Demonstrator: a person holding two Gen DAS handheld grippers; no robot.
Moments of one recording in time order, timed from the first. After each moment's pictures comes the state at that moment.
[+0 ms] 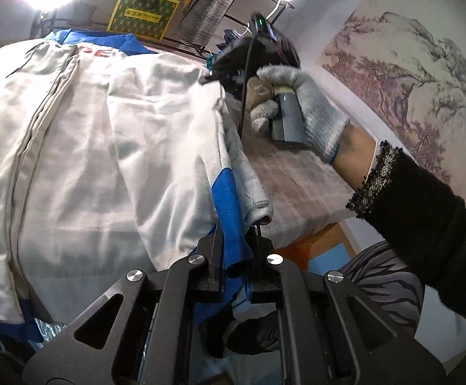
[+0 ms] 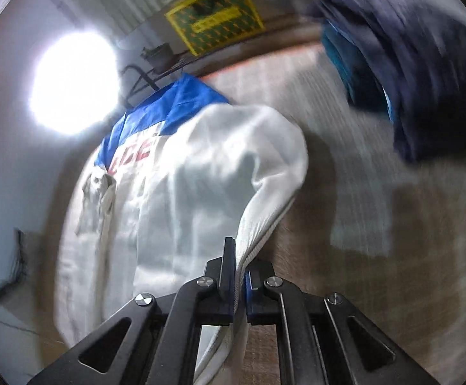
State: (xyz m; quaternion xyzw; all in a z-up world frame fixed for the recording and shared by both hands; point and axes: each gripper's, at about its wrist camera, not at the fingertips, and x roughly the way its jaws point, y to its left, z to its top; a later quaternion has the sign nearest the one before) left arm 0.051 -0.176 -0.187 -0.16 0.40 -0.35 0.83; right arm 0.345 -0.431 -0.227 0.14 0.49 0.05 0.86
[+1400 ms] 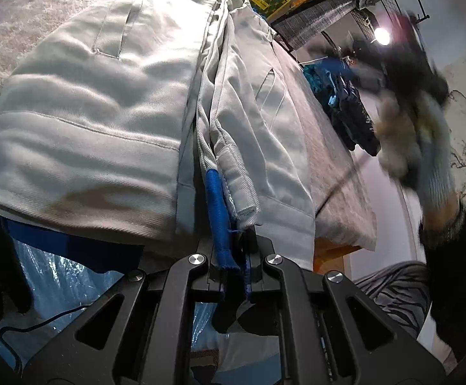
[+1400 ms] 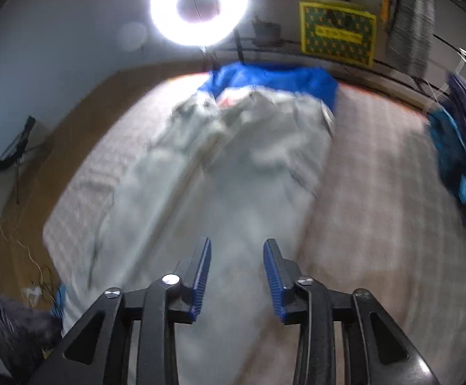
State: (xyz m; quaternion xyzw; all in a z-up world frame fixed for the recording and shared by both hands) left arm 0.051 -0.058 -0.282 -0.30 0.47 -0.23 0.80; right arm 0.273 -0.254 -0.201 -0.04 0.49 0.17 0.85
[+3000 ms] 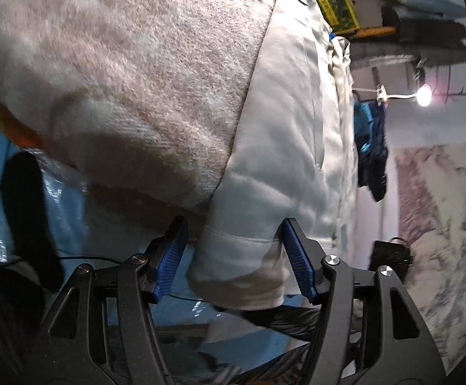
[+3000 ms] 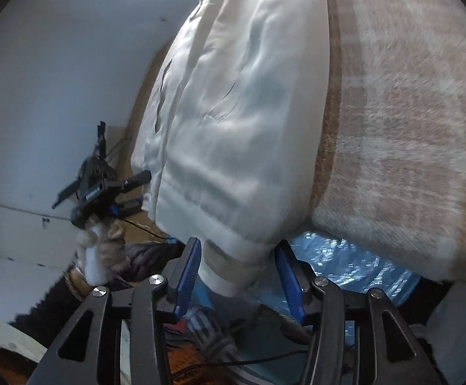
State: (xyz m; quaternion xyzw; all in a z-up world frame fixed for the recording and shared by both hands) left arm 0.104 0.097 -0.340 -0.43 0.54 -0.19 0.69; right arm 0.130 -0.291 -0.319 0.22 0.62 0.31 0.69
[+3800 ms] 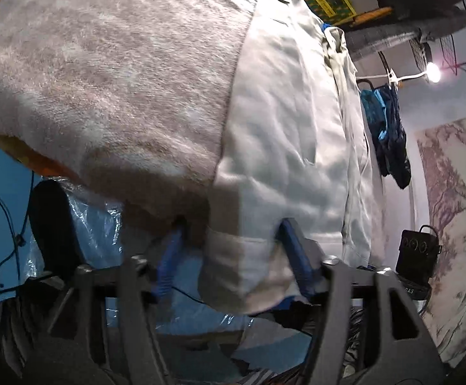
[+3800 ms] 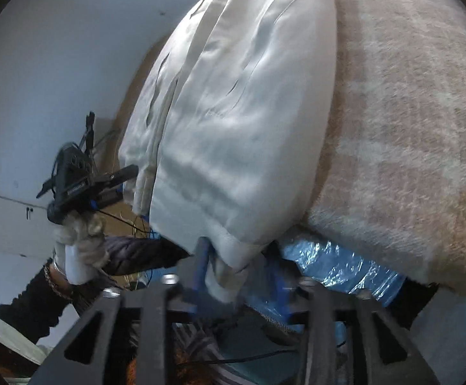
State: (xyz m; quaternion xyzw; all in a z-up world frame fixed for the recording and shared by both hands) left arm 0.102 0.086 -0.309 -0.35 0.55 -0.16 0.74; right arm 0.125 -0.286 -0.305 0.17 0.61 0.29 0.71
